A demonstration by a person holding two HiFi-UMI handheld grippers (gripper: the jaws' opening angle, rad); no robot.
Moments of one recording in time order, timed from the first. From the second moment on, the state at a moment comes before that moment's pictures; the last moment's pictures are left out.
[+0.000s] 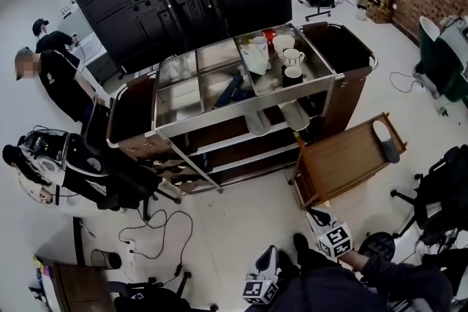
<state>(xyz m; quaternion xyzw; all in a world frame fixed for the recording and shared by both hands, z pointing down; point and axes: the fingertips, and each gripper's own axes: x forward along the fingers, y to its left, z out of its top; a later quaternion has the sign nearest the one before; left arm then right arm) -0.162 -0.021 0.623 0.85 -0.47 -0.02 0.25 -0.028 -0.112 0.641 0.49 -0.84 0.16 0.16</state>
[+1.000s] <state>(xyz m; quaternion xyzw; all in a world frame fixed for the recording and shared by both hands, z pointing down) 0.081 0.245 0.628 0.89 -0.40 0.00 0.22 0.144 0.234 0.633 0.46 -0.87 0.11 0.16</state>
